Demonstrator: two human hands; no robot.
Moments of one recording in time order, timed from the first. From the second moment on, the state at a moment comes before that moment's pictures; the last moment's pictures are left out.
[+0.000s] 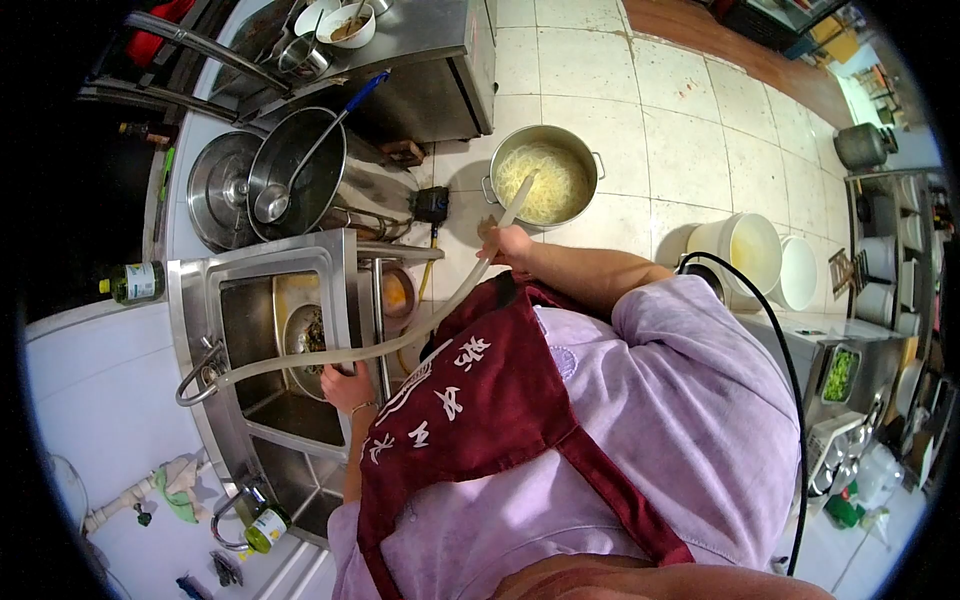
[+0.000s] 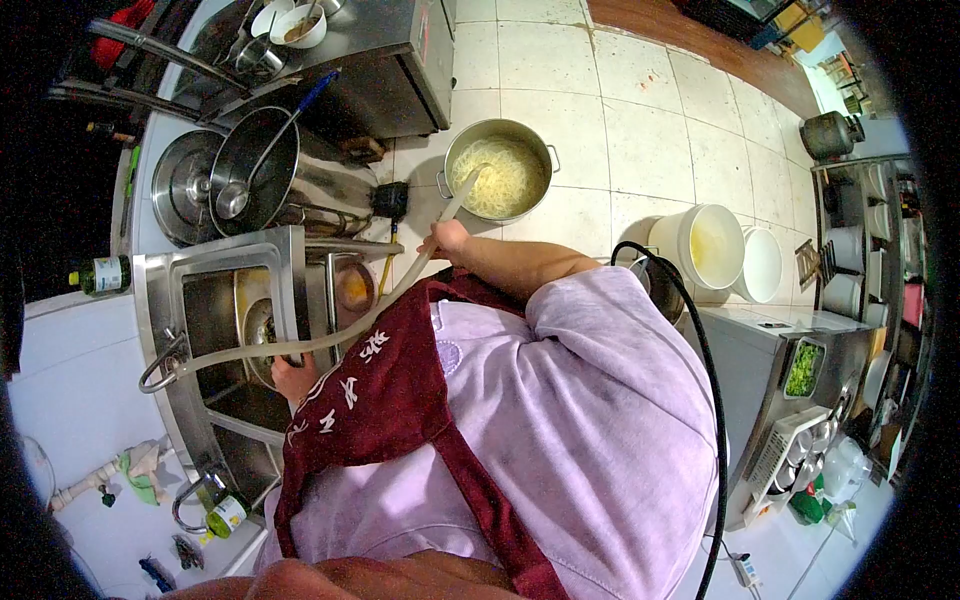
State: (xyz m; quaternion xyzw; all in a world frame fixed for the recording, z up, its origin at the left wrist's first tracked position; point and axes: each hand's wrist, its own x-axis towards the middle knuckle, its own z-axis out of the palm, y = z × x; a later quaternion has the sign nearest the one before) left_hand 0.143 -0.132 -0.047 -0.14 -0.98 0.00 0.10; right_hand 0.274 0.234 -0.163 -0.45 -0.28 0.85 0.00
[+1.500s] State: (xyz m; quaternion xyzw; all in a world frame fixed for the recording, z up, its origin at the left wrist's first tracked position) left_hand 0.143 -0.134 -0.049 -0.17 -0.98 0.00 0.12; right_hand 0.272 0.234 -0.170 -0.45 -0.27 0.85 0.00
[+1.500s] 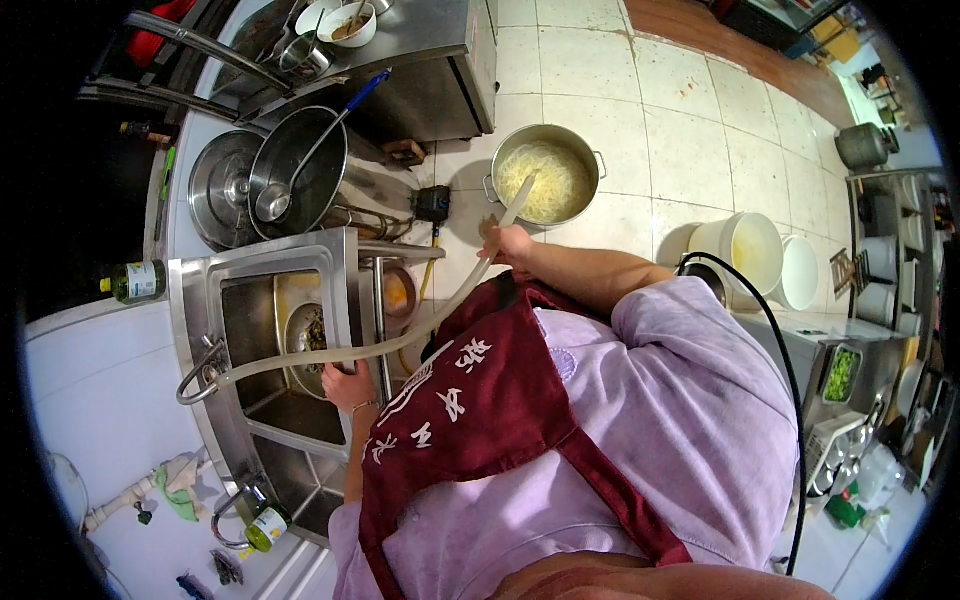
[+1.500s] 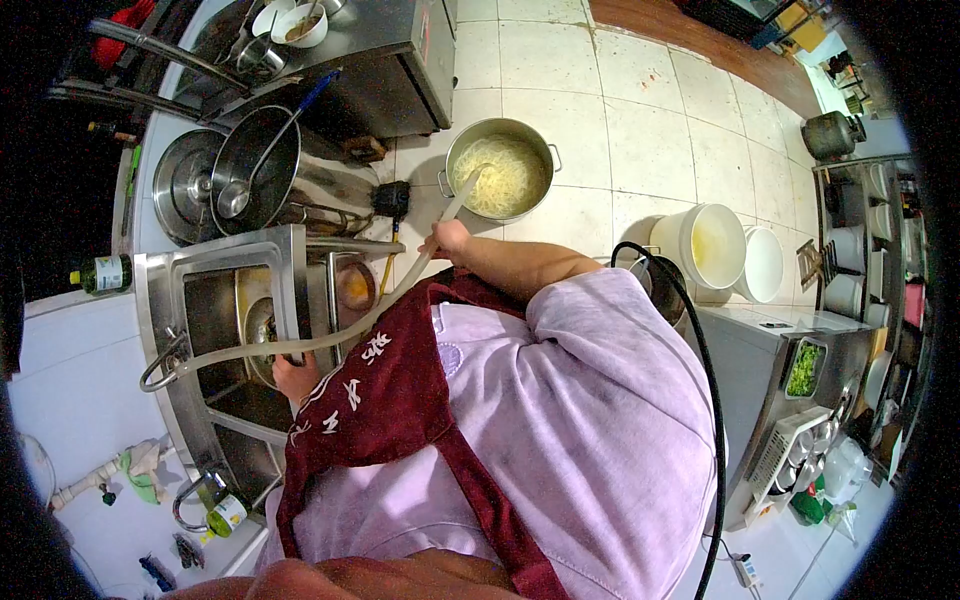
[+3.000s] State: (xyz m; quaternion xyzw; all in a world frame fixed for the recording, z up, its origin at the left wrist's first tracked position) left_hand 0.145 -0.130 -0.044 -0.16 -0.98 -0.01 0.11; right_hand 0.272 0.234 -0.168 -0.45 -0.27 0.85 0.00
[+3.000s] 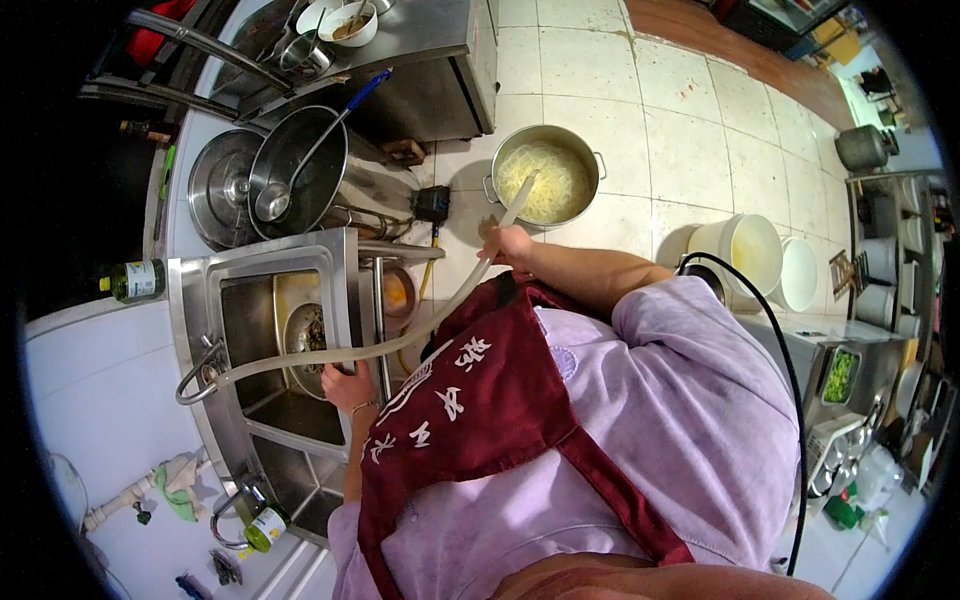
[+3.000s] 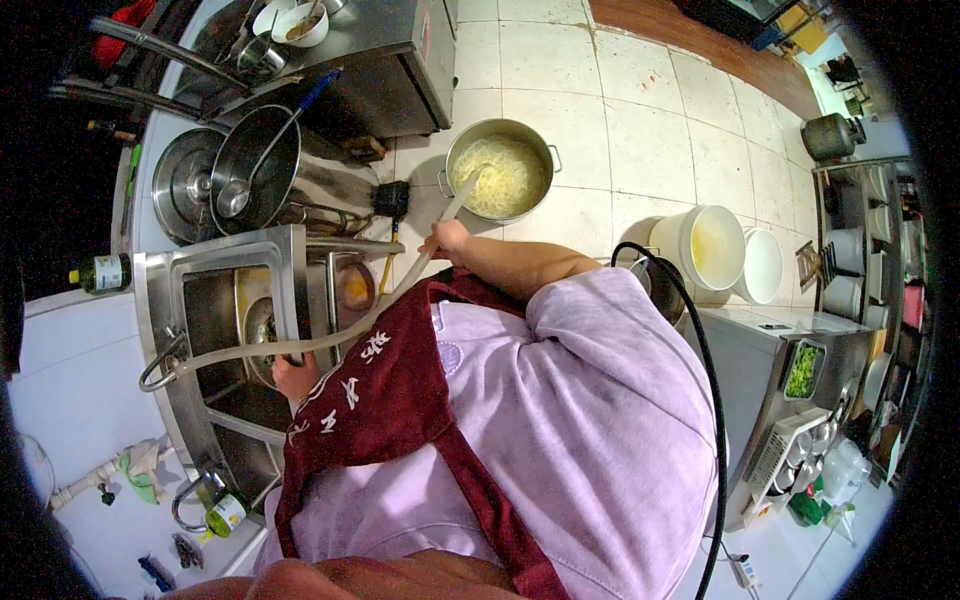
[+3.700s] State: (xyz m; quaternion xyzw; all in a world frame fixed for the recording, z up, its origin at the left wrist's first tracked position) left_hand 0.144 -0.129 -0.045 -0.16 -0.98 -0.02 0.11; right_hand 0.273 0.237 -0.167 -0.44 -0.26 0.86 -0.01
